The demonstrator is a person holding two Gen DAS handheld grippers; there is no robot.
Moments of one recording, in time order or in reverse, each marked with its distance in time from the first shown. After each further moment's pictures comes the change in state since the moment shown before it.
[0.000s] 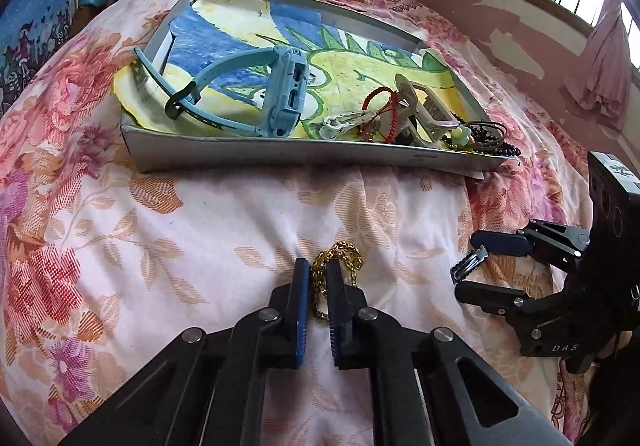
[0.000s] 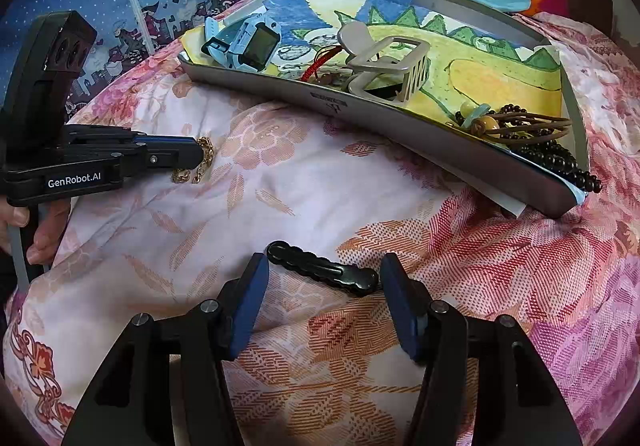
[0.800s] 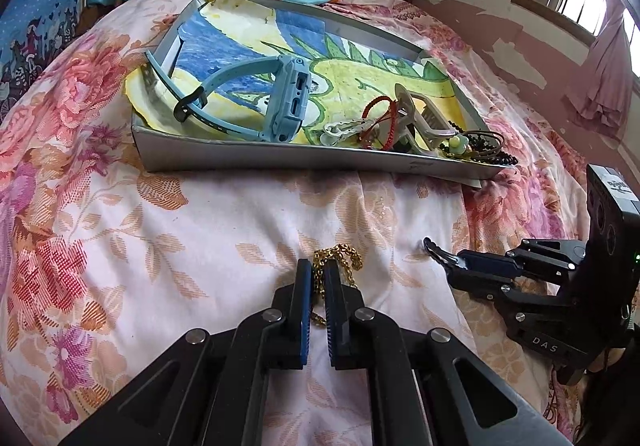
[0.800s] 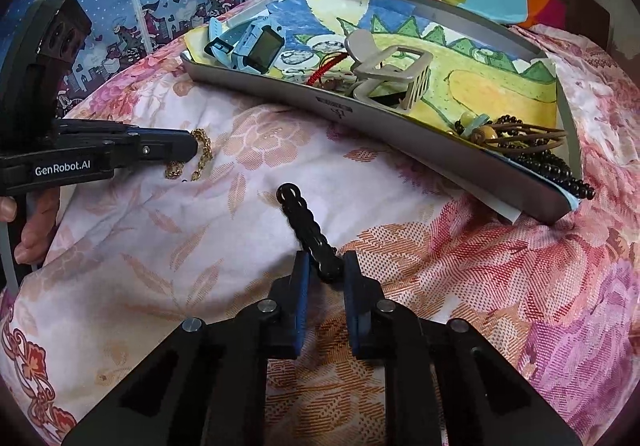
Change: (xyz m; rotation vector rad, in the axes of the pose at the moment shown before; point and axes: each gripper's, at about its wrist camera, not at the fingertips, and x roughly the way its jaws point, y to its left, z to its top) left arm -0.010 0.000 -0.003 -0.027 -0.028 0.003; right arm -0.002 0.007 -0.001 -0.030 -0.029 -0.041
